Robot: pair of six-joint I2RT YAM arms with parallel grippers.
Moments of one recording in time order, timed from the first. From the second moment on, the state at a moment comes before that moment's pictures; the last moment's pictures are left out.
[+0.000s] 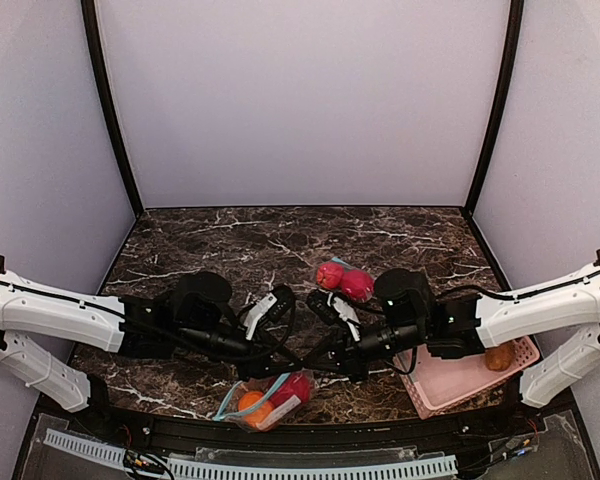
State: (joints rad) left arm -1.15 1.31 0.70 0.09 0.38 -0.47; right arm 1.15 1.38 0.71 0.19 -0.44 0.27
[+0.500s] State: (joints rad) left arm -1.15 1.31 0.71 0.08 0.32 -0.47; right arm 1.16 1.34 0.71 0.14 -0.31 0.28
